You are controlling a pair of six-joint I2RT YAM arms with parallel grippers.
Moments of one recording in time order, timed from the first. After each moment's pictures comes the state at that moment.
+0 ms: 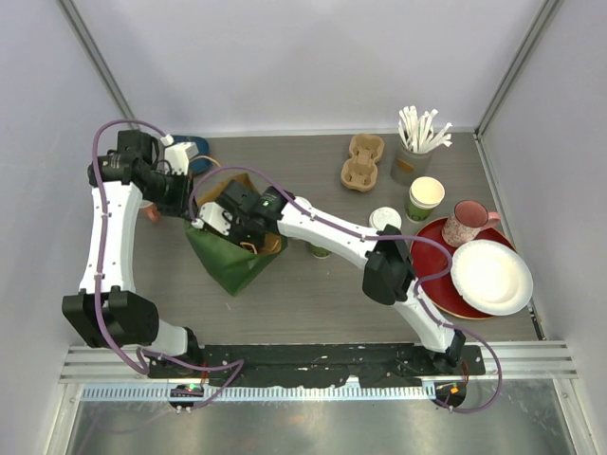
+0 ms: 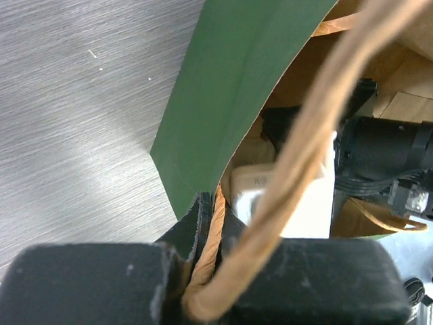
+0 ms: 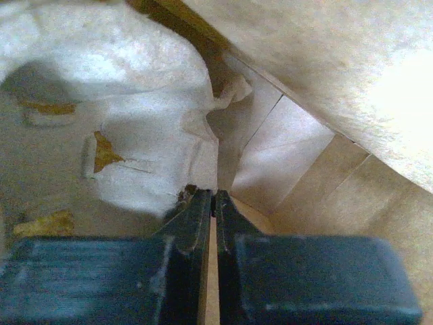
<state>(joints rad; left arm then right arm) 0.09 1.45 1.61 -1.32 0.48 0.24 1.06 2.29 2.24 -0.96 -0.07 -0.40</state>
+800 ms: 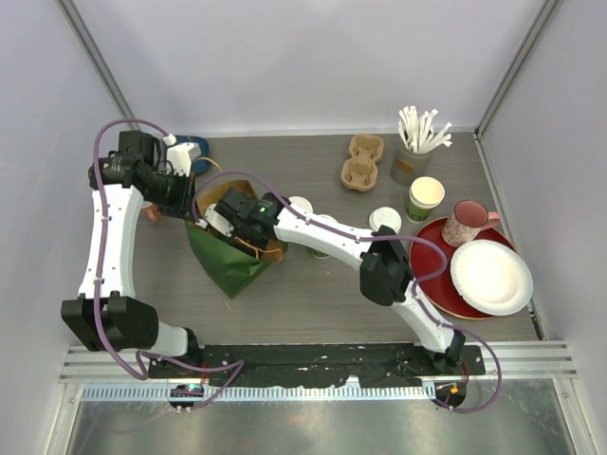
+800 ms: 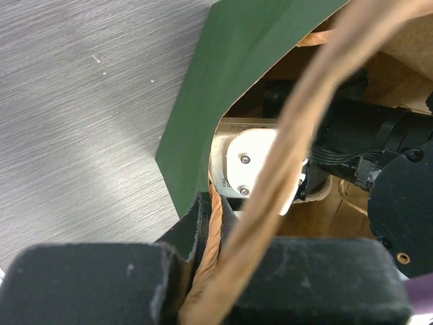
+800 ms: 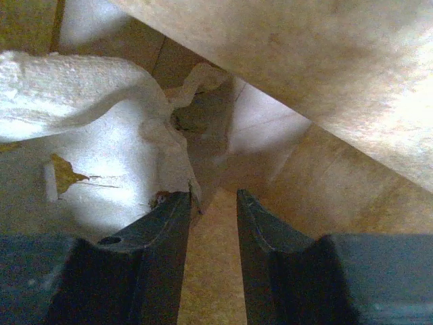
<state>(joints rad) 0.07 1.43 1.60 -1.32 0.46 0.27 1.07 2.31 2.21 -0.95 0.07 -0.28</state>
